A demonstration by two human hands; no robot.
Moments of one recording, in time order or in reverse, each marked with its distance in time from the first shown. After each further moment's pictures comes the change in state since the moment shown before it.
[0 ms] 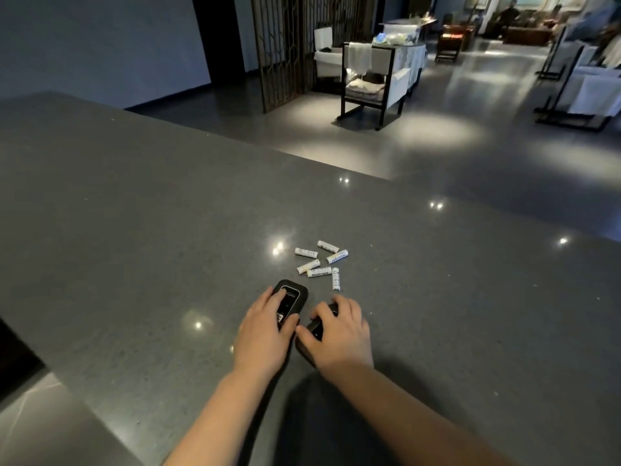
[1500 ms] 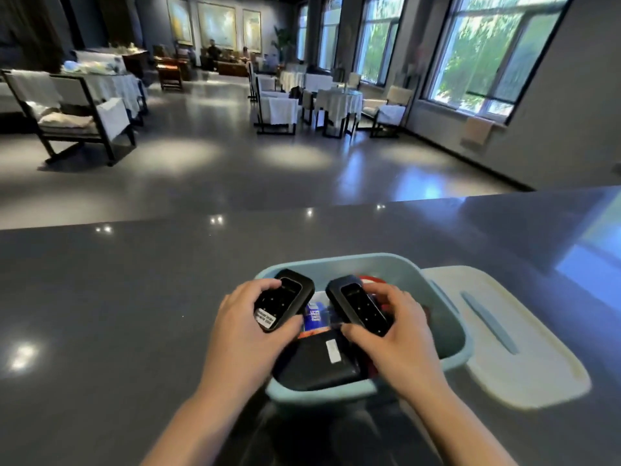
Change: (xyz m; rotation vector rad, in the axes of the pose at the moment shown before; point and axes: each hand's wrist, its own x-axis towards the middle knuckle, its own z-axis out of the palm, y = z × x) left_hand -0.234 0.409 0.155 -0.512 -0.367 0.648; right_hand -0.352 0.311 -0.306 0.221 0.816 0.547
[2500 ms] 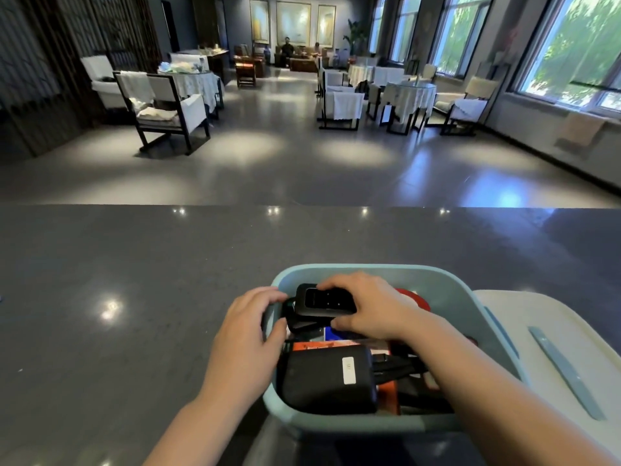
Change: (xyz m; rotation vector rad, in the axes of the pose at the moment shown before) left_hand 0.001 -0.026 0.017 0.255 0.074 -0.003; right_hand 0.113 0.012 0.044 -0.398 -0.773 -0.390
